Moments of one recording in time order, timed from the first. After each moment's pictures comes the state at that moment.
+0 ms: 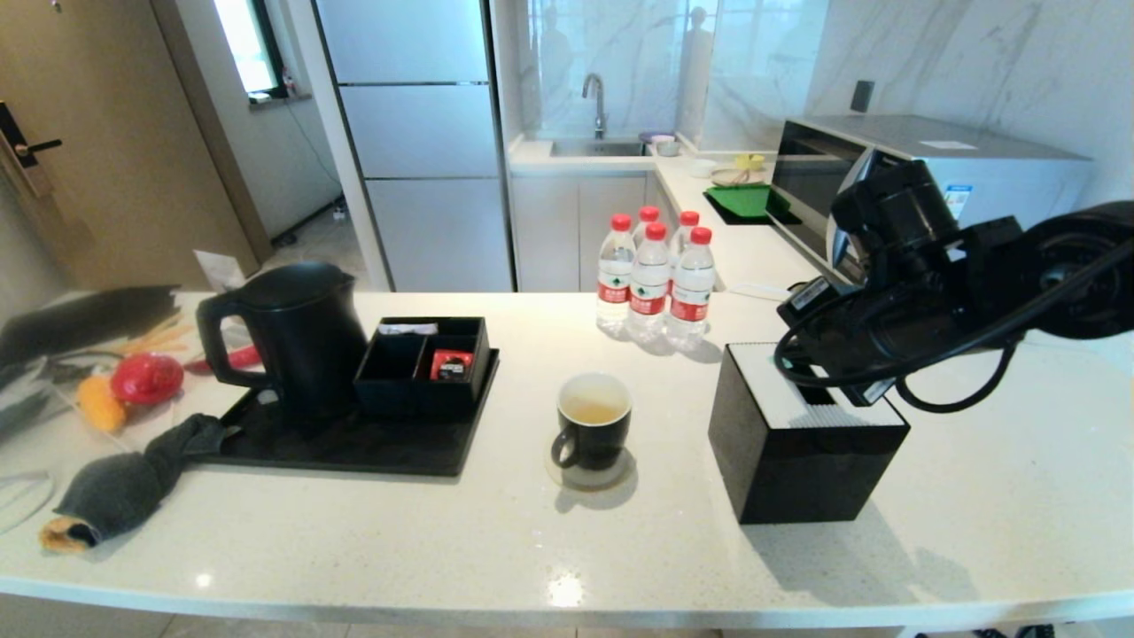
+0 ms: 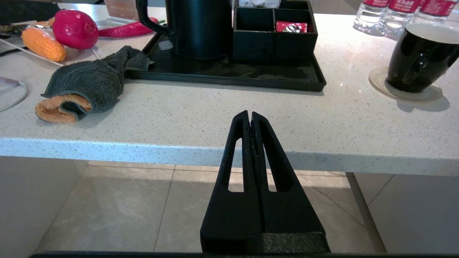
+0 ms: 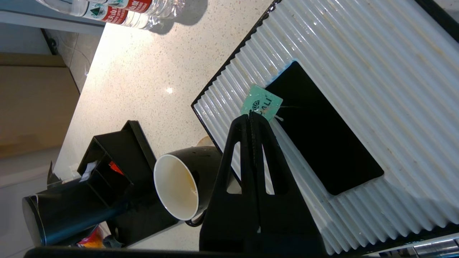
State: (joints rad) left arm 0.00 0.00 0.00 0.00 0.02 -0.04; right arm 0.43 1.78 -1.38 0.32 -0.19 1.20
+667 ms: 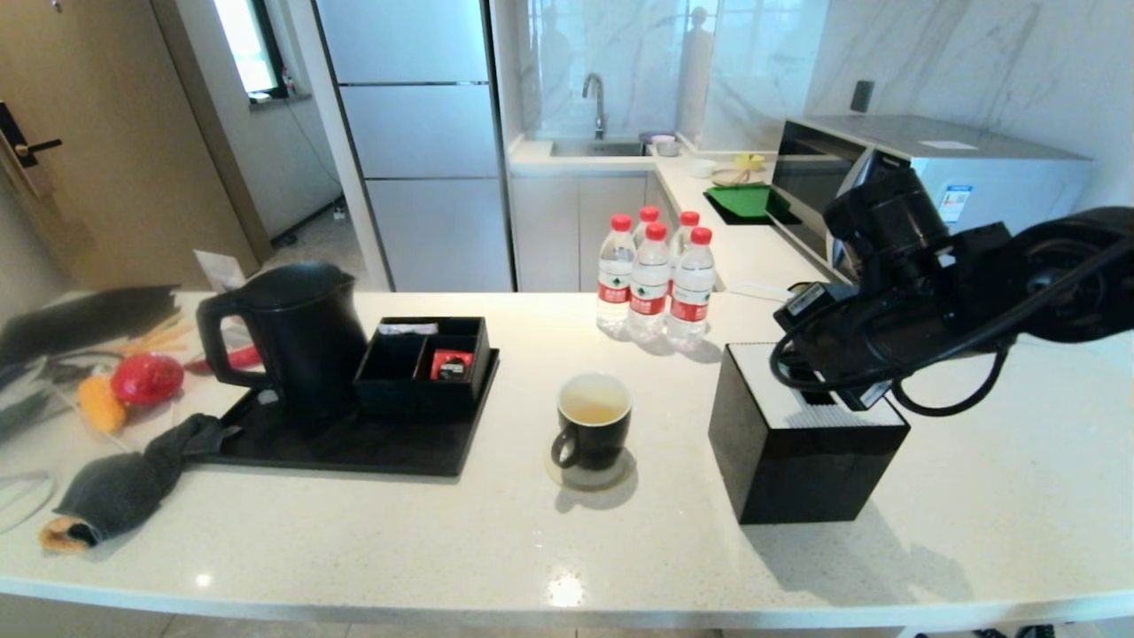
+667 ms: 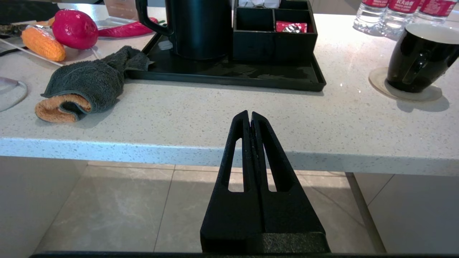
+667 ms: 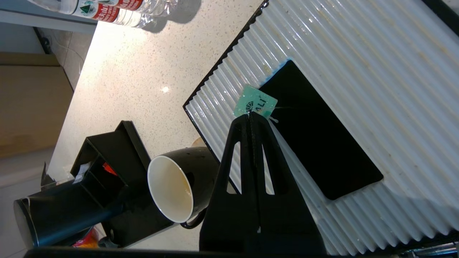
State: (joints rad) left arm 0.00 0.00 0.00 0.00 0.02 -0.04; right arm 0.43 1.80 -1.38 0.32 -0.19 1.20
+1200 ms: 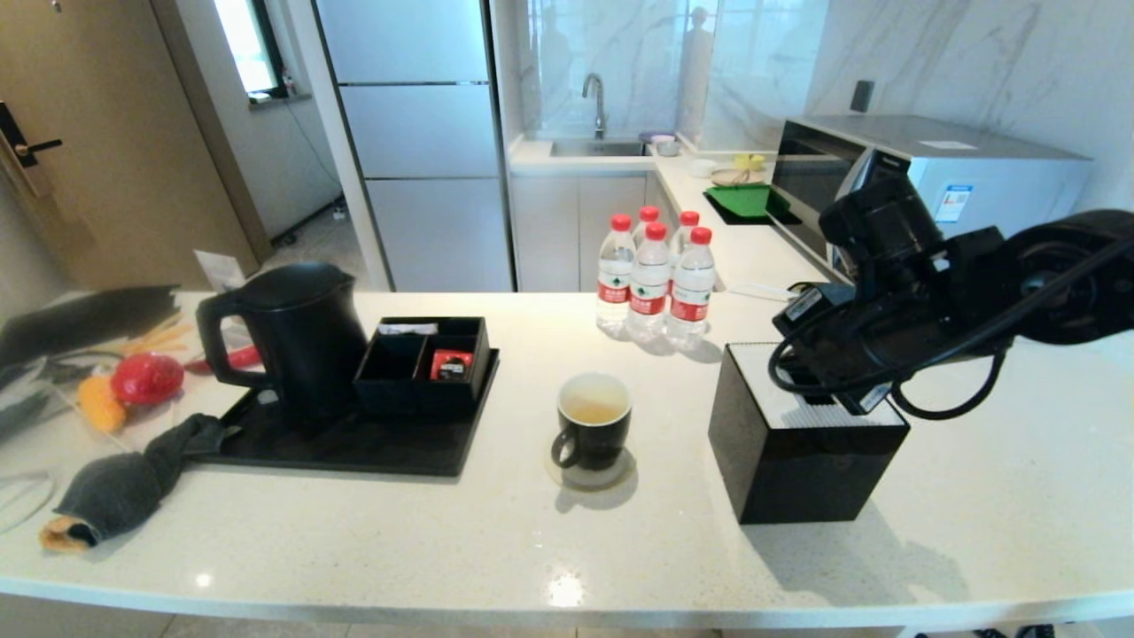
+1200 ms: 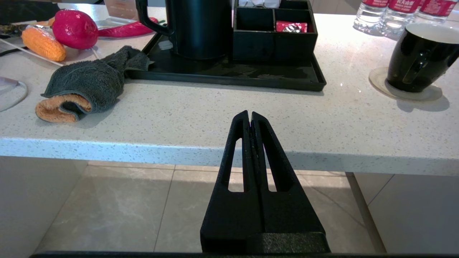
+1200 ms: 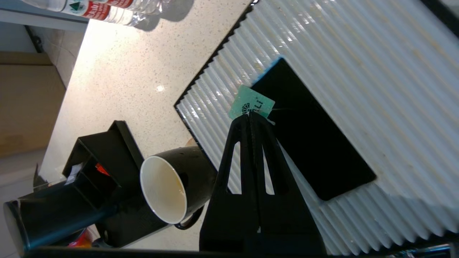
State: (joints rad) left arm 0.00 0.00 0.00 0.00 0.02 -0.04; right arm 0.43 1.80 -1.37 0.34 -0.19 1.20
